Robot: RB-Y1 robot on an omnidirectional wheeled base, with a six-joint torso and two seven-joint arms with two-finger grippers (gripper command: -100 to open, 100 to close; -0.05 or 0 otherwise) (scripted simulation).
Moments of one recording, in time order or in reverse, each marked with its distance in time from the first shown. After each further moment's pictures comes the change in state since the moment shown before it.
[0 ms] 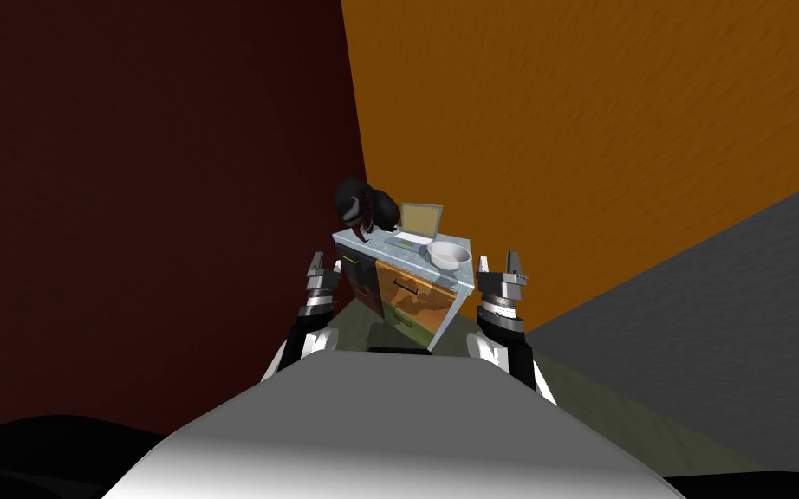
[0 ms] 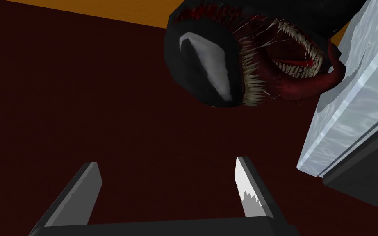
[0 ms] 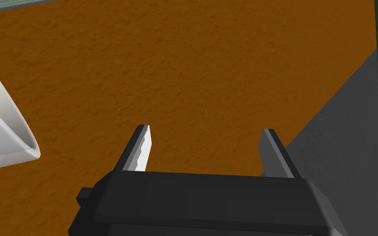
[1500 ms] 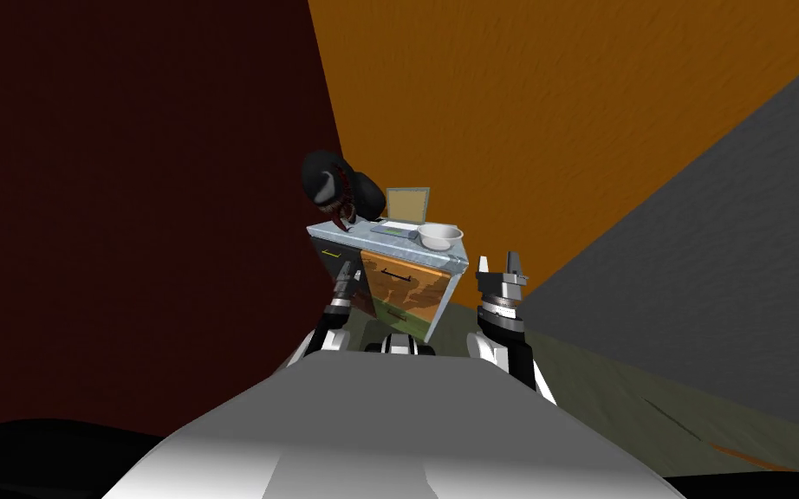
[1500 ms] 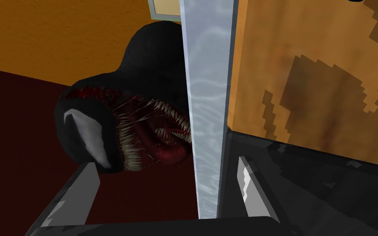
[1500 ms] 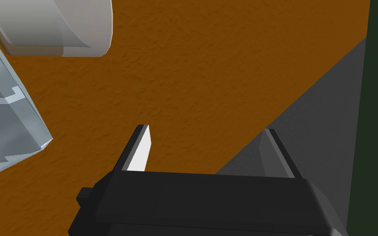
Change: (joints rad) left arm -0.069 0.081 -0.118 0.210 -0.039 0.018 0.004; right arm 0.000 0.000 0.000 0.000 0.000 0.000 0.000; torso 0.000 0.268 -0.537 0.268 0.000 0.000
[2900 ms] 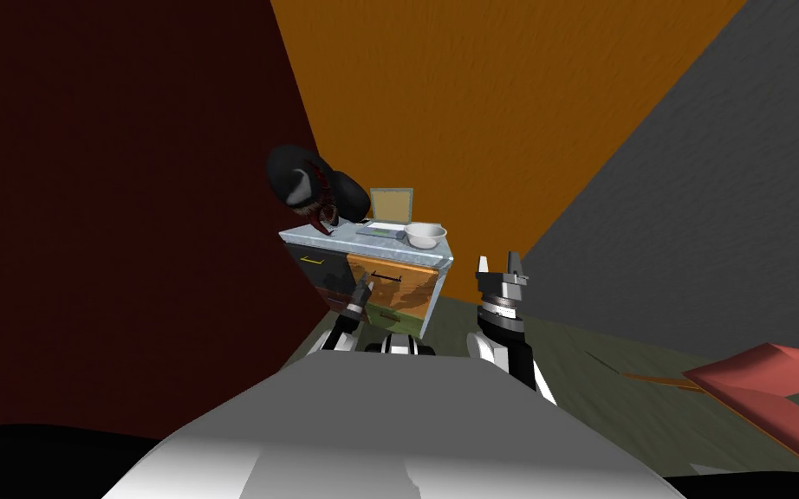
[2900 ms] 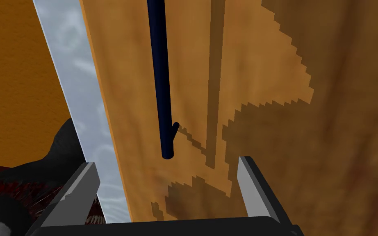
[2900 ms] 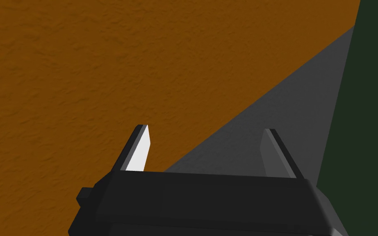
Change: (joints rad) left arm -0.068 0.078 -0.122 0.212 -0.040 0.021 0.005; right arm 0.000 0.000 0.000 0.000 0.000 0.000 0.000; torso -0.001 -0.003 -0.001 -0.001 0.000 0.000
